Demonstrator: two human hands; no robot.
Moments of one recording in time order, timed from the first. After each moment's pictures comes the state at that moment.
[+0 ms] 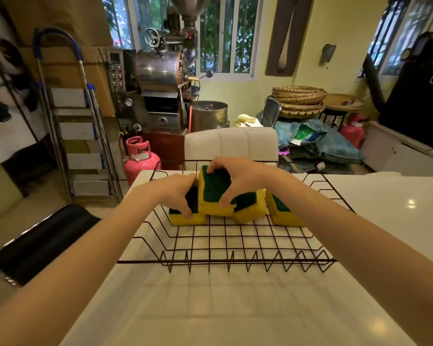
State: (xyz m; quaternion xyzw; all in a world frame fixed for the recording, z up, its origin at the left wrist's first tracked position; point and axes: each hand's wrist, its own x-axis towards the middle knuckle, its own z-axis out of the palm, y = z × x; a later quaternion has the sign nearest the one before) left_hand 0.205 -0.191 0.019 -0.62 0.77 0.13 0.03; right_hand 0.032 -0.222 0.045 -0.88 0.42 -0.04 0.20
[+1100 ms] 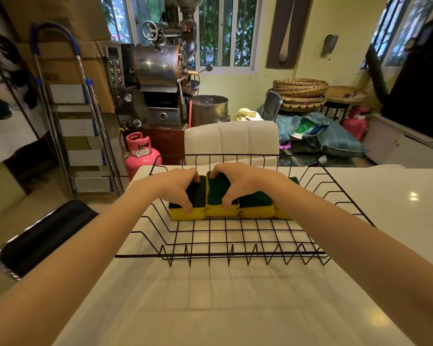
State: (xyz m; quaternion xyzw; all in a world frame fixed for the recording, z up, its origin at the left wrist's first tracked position) left_hand 0.205 -0.195 0.017 -0.62 0.77 0.17 0.03; right_hand 0.034 -0.232 0.020 -0.88 0.44 0.01 0.20
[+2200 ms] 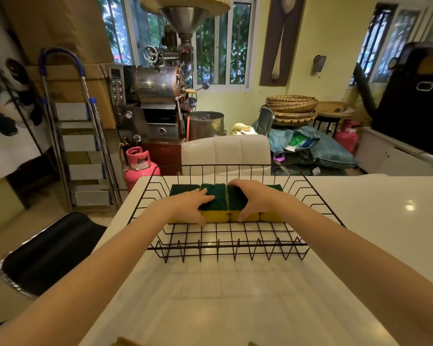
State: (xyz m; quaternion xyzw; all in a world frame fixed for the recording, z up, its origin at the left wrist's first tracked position) left_hand 0.166 -0.166 0.006 -0.59 0.79 0.14 0.09; right_hand -0.023 -0.215 -0.001 -0.86 0.48 -0.04 0.17
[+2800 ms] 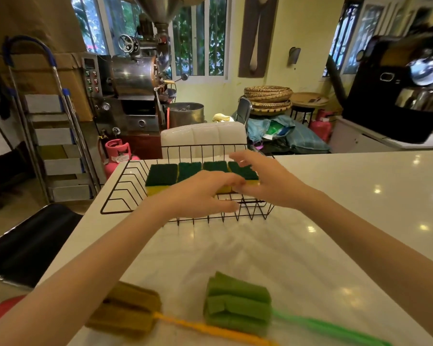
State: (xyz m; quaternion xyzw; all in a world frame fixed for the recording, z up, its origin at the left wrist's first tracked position) left_hand 0.084 -0.037 0.061 -0.46 0.87 0.17 -0.09; right_hand -0.083 -0.077 0.043 -0.85 0.44 -0.25 0.13
